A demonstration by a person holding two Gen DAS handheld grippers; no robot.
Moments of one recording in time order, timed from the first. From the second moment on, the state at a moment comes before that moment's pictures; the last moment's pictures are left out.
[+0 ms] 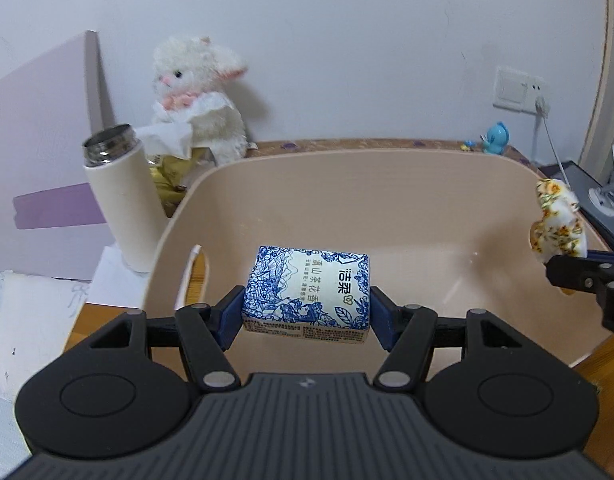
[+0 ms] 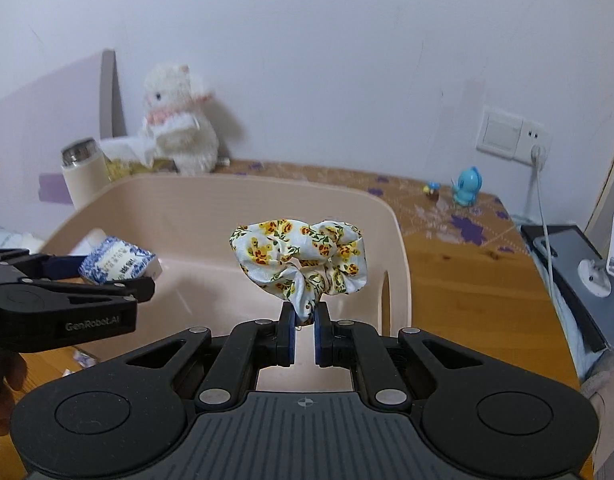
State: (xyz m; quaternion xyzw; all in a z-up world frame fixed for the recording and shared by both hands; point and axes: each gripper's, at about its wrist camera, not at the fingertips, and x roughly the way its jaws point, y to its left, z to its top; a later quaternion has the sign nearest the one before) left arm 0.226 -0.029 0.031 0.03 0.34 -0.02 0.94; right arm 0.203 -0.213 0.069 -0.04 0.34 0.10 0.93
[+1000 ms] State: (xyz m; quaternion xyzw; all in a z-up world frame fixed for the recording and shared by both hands) left arm 0.147 -0.013 0.068 0.02 0.31 -0.03 0.95; right arm 0.134 -0.247 0.108 -0.02 0.31 0.11 0.94
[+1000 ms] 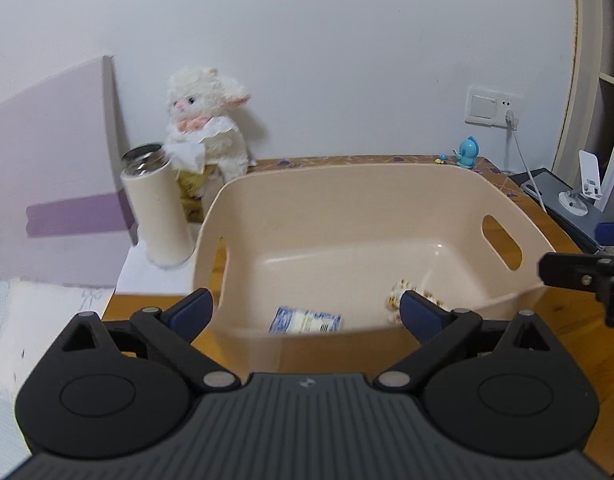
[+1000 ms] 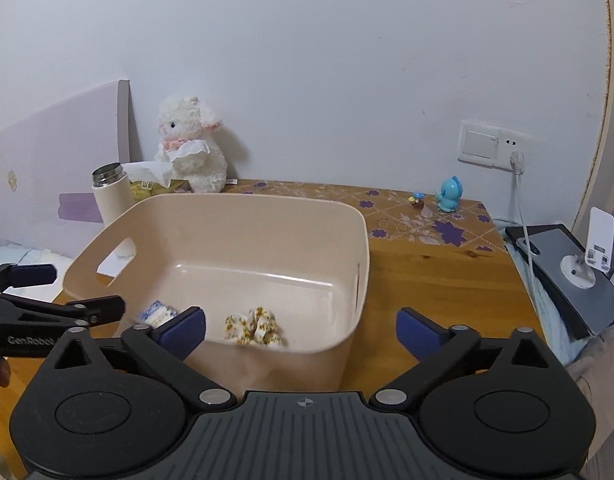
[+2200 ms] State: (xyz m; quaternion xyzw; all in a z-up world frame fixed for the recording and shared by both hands) left arm 0.131 0.040 -0.046 0.00 0.40 0.00 0.92; right arm 0.131 -0.256 -0.022 -0.04 0.43 0.08 0.90
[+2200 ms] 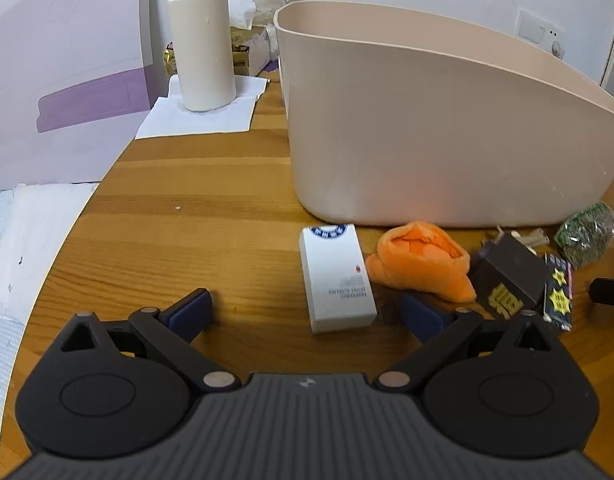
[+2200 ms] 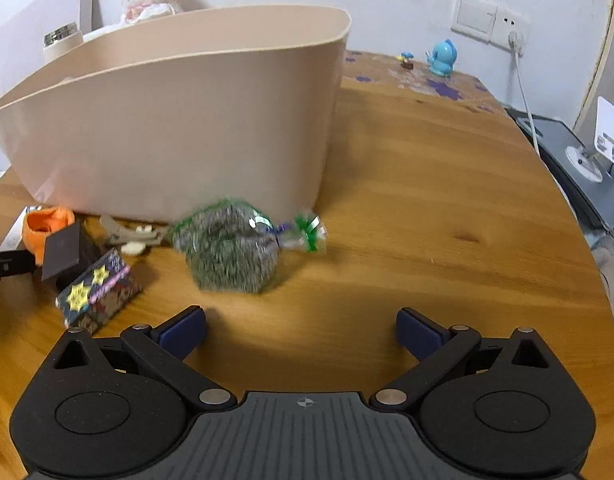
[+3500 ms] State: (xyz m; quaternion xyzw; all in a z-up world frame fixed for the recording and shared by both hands) left arm 0.109 0.032 -0.025 0.01 0.39 -0.06 0.92; right arm 0.101 -0.238 0.005 -0.04 0.37 0.11 0.92
